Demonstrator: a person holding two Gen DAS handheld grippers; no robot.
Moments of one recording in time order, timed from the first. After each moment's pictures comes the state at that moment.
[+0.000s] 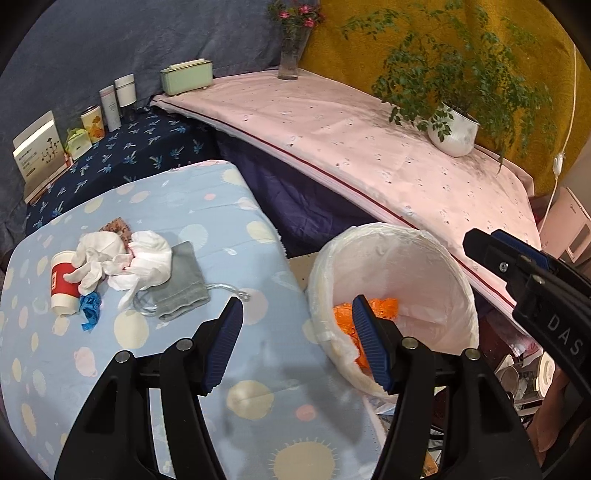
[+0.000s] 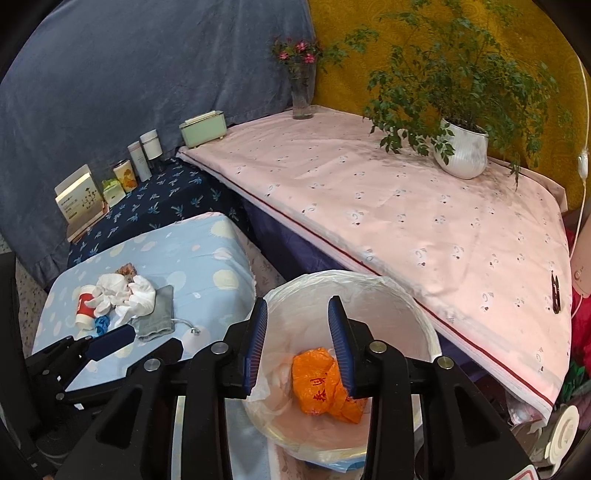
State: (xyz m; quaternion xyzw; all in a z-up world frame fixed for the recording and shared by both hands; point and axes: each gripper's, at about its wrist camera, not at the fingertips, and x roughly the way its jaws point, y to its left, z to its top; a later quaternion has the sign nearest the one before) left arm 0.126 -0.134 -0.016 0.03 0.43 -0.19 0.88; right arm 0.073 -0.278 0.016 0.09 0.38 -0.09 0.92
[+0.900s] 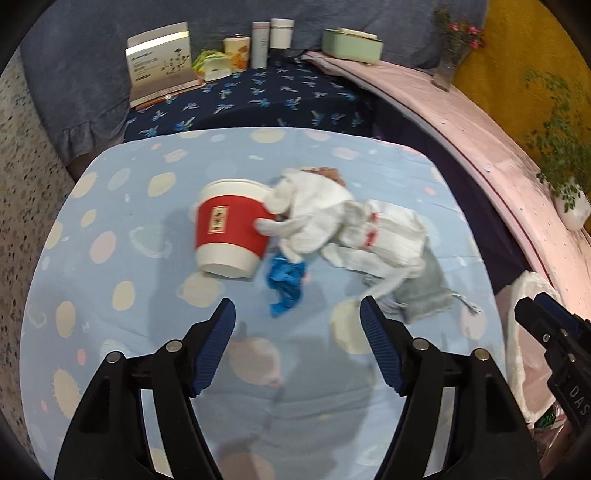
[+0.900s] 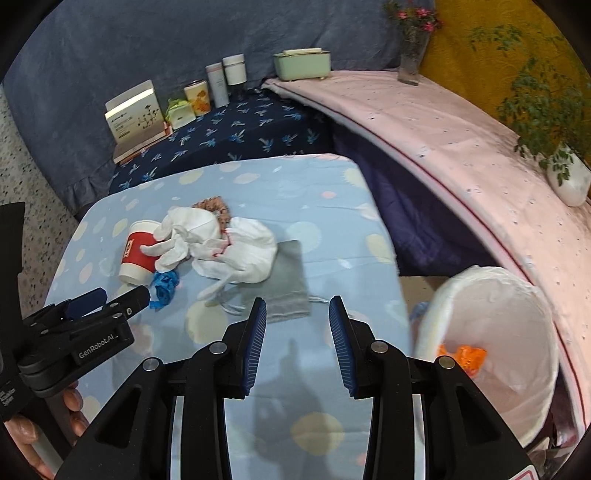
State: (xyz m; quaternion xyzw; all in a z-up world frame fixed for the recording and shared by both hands) left arm 0.190 0.085 -0.069 -0.06 0.48 0.00 0.87; right arm 0.165 -0.098 -0.037 0.03 0.46 0.03 0.89
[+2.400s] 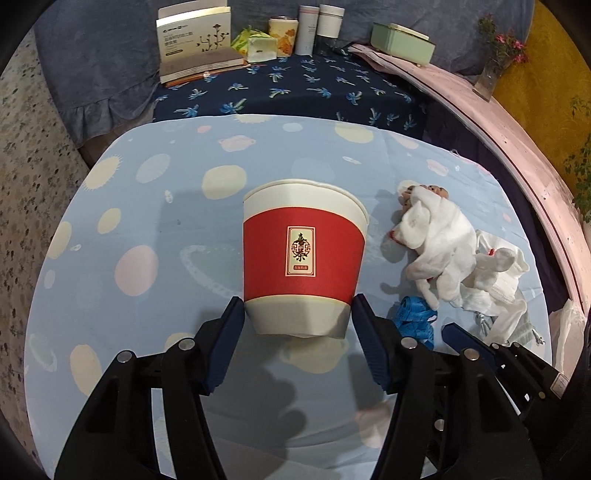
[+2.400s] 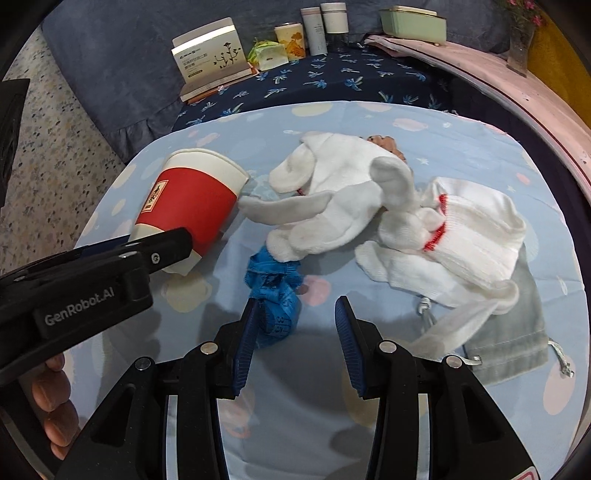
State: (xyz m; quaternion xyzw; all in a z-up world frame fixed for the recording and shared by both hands) left arm 0.237 0.178 -0.112 -0.08 0.49 0.03 0.87; right arm 0.229 0.045 -0.130 0.02 0.50 0.17 0.85
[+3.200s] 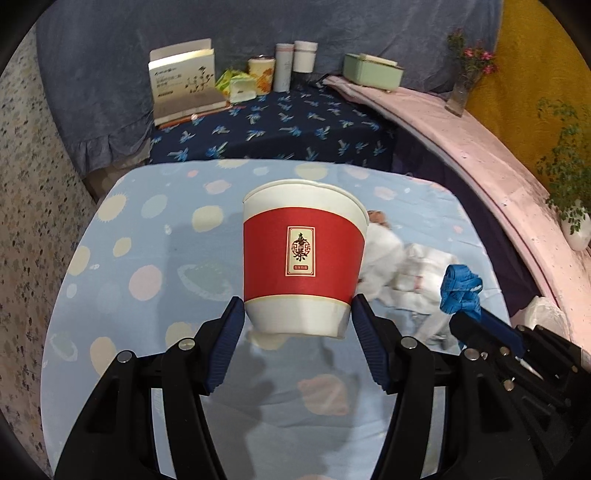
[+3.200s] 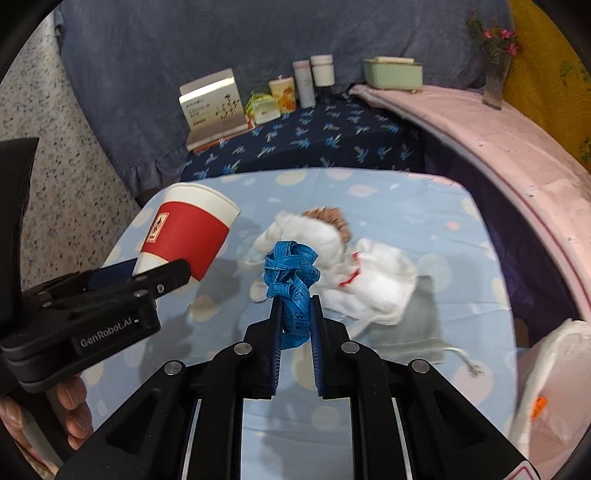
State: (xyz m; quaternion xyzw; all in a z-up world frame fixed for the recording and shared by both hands) left arm 0.196 0.133 -0.044 -0.06 0.44 0.01 0.89; right arm 0.186 -0.021 -0.038 0.02 0.43 0.15 0.89
